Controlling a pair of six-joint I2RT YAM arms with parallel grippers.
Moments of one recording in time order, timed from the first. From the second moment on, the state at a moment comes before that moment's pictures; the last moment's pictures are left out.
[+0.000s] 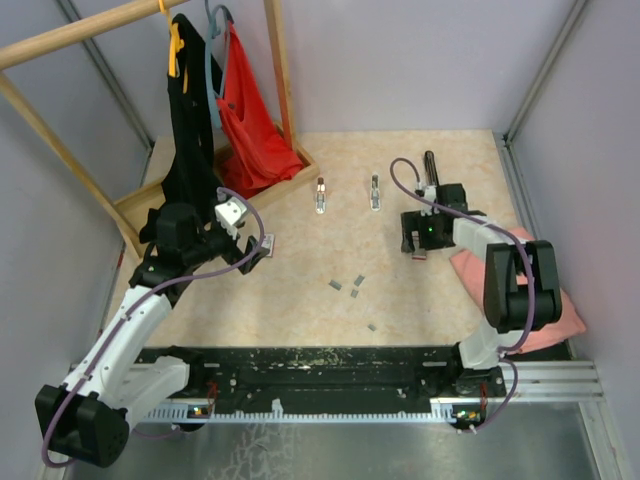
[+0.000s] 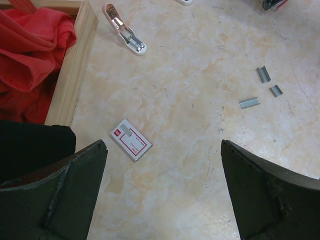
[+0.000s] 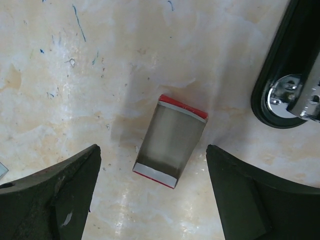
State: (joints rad) left arm -0.27 0.92 0.74 -0.24 0.50 0.31; right arm 0.07 1.62 0.92 -0.33 -0.22 -0.07
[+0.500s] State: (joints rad) left arm -0.27 0.92 0.74 -0.24 0.51 0.31; right arm 0.21 1.68 0.95 -0.27 -0.20 -0.11
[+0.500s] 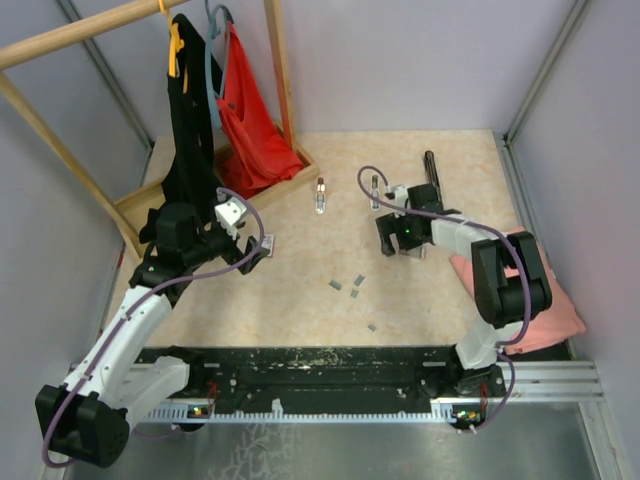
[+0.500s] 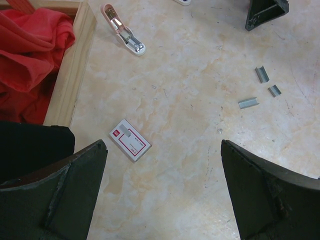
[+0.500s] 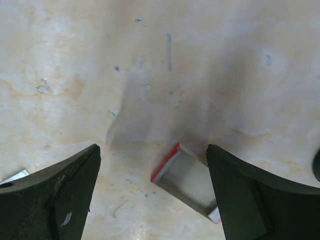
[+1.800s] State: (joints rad) left arm -0.26 0.92 0.74 -0.24 0.53 0.31; right arm 0.15 1.49 0.98 -0.63 -0.28 -0.88
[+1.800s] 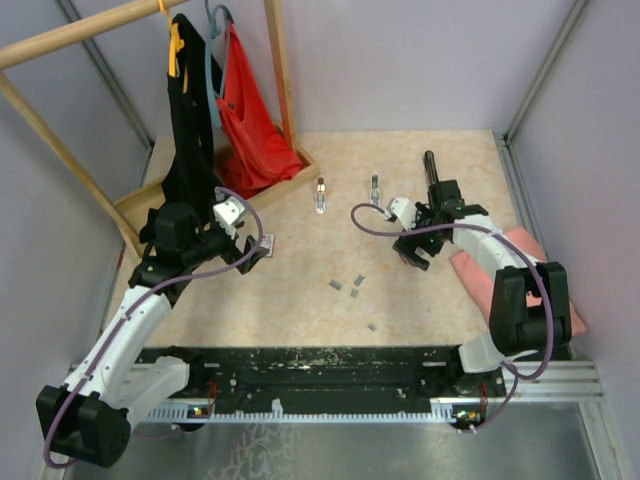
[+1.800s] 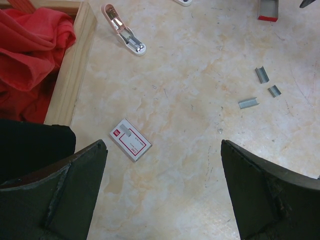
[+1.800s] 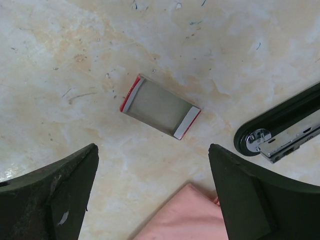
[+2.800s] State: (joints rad) left arm -0.25 0.92 0.74 -0.24 0.54 0.31; right arm 0.11 1.60 0.91 -0.51 -0.25 -0.93
